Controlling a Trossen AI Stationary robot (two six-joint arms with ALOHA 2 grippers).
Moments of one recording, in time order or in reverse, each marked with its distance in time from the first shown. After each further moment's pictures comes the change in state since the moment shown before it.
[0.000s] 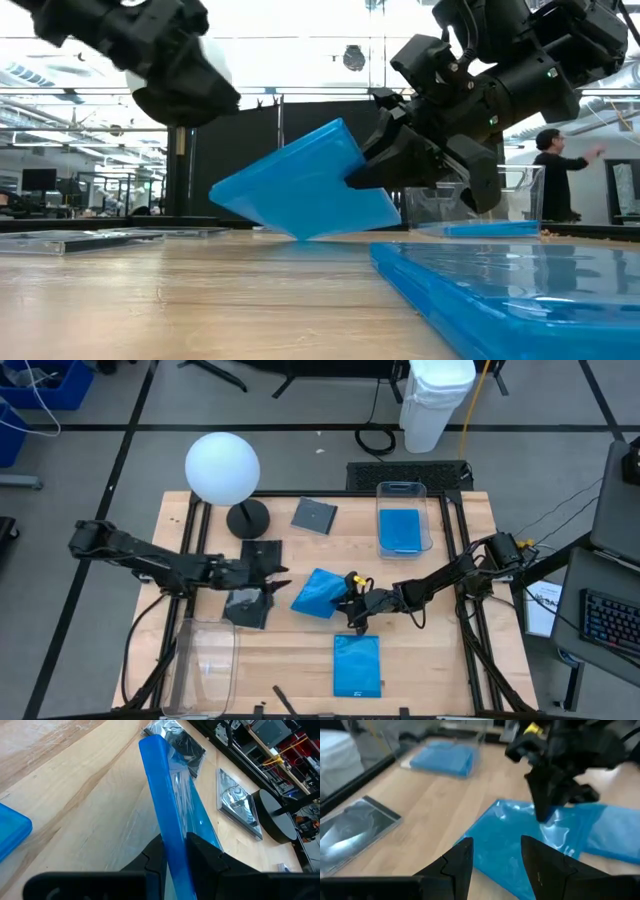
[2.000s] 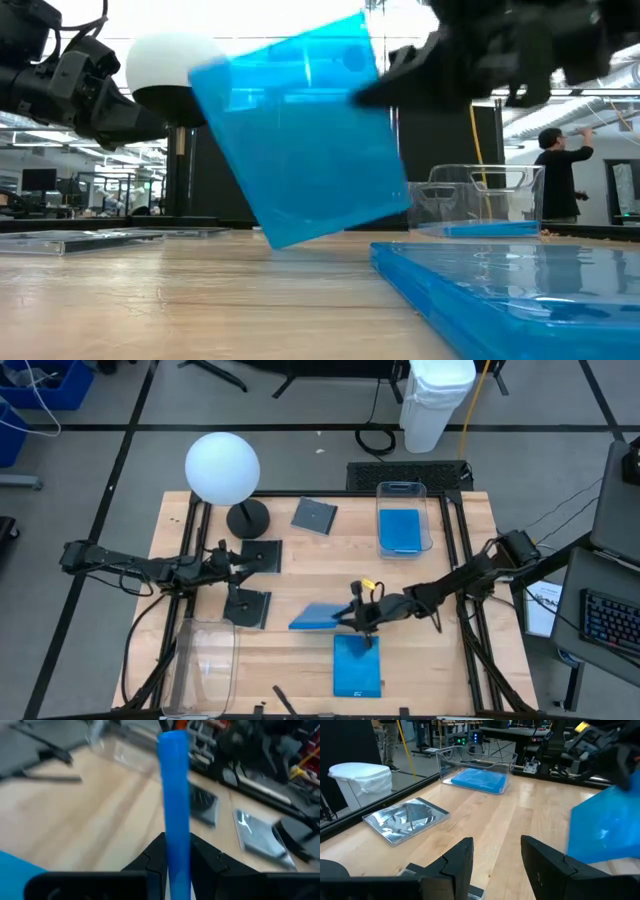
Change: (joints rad) left arm 0.046 -0.736 -0.479 -0.017 -0.075 0.057; right arm 0.108 -0.141 -0.002 0.053 -0.054 0.230
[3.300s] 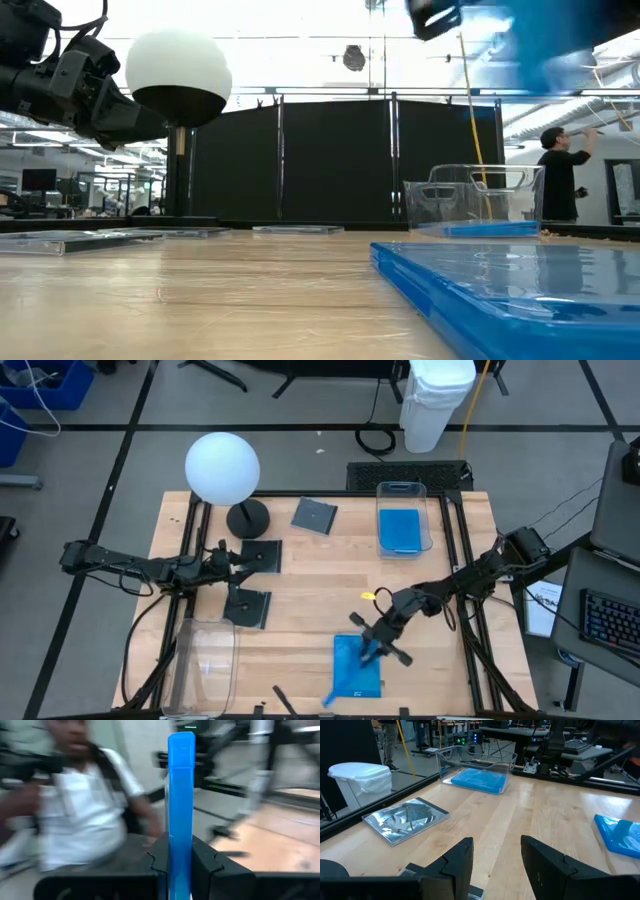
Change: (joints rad) left arm 0.000 0.000 0.000 0.000 0.001 -0.001; right arm 0.015 -0.069 0.000 0.153 -0.793 0.370
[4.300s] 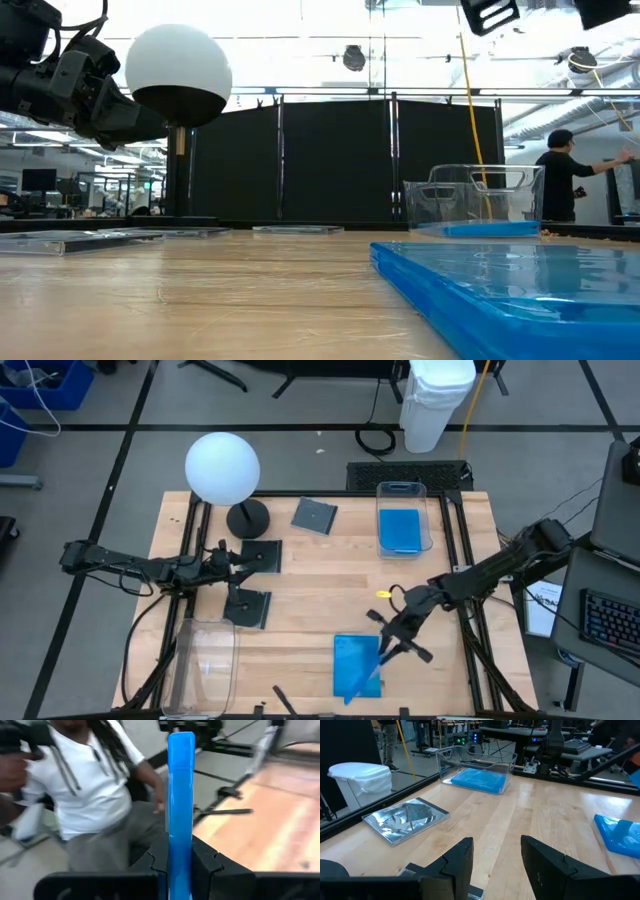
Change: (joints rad) left arm 0.000 0.000 0.000 0.000 0.000 0.000; right arm 0.033 -0.302 0.000 -0.537 0.097 -0.057
